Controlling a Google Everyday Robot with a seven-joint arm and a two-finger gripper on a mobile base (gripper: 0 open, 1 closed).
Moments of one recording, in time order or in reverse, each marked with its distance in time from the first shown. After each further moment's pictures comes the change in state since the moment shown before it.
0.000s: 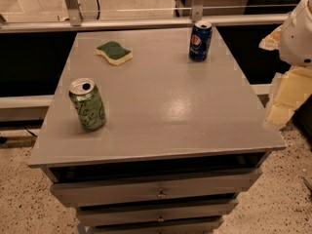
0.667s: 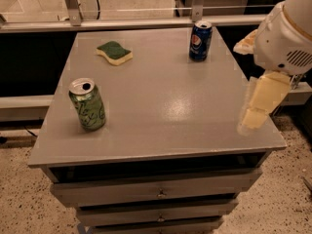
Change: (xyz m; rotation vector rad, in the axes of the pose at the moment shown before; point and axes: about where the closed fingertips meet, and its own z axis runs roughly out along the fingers) arm -0.042 0.016 0.011 -0.038 -0.102 -0.049
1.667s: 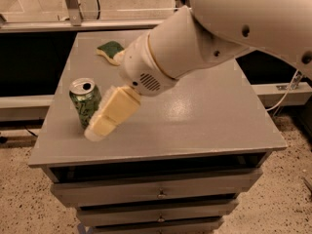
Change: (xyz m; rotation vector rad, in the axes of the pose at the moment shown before) arm -0.236 0.054 0.072 -0.134 -0.574 0.009
